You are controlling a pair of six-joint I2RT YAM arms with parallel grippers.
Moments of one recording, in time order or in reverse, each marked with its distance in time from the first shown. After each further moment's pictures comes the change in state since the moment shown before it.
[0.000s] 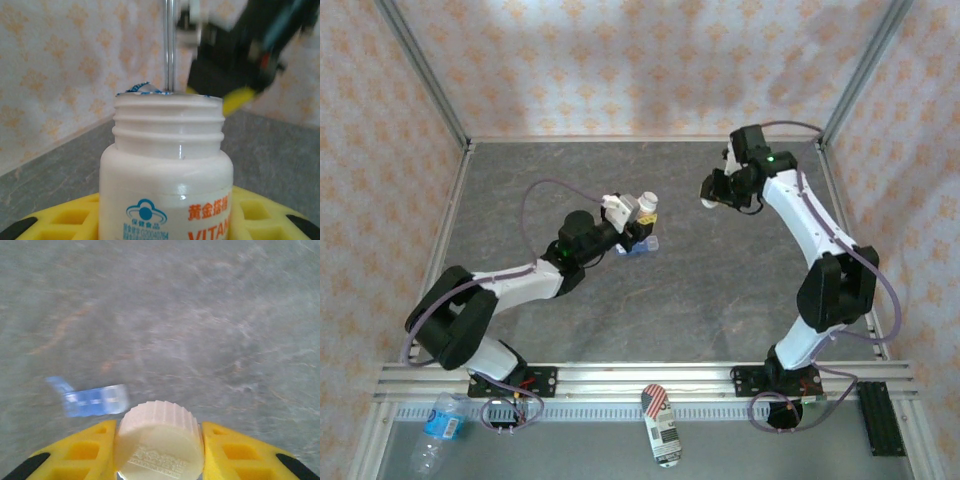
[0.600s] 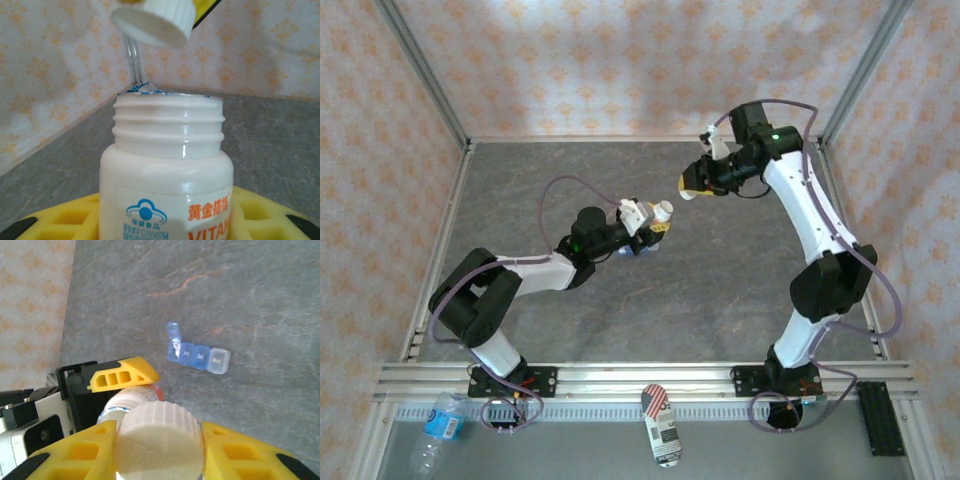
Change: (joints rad) left arm 0.001 0.137 0.073 0.047 0.176 0.101; right arm 0.034 0.099 0.299 -0.273 -0.373 -0.237
